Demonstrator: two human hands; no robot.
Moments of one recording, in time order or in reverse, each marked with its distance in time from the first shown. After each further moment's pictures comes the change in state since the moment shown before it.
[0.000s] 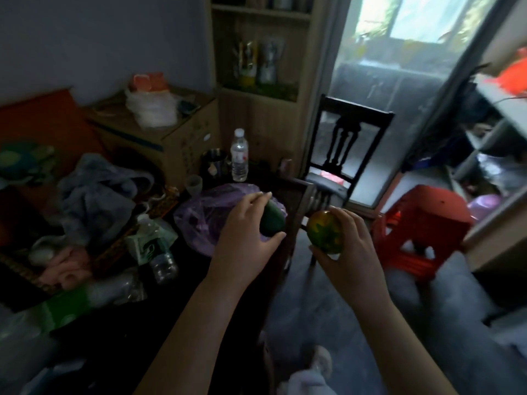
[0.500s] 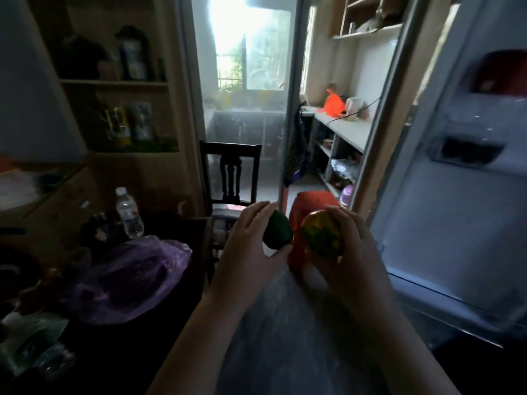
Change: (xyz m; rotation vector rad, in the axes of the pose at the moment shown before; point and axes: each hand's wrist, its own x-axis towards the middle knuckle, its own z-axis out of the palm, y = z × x) left_hand -0.046 0.176 0.031 -0.282 -0.157 0.440; right_hand -0.103 -0.020 -0.191 -0.321 0.292 0.191
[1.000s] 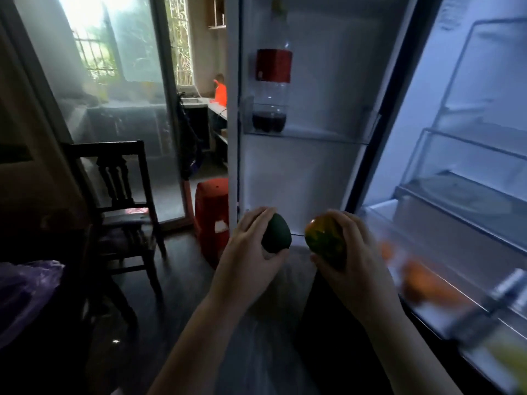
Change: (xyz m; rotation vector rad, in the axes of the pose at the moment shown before) left_hand -0.079 0.200 0.113 -0.226 -0.250 0.234; right_hand -0.163 0.079 -0.216 -0.254 0.152 0.258
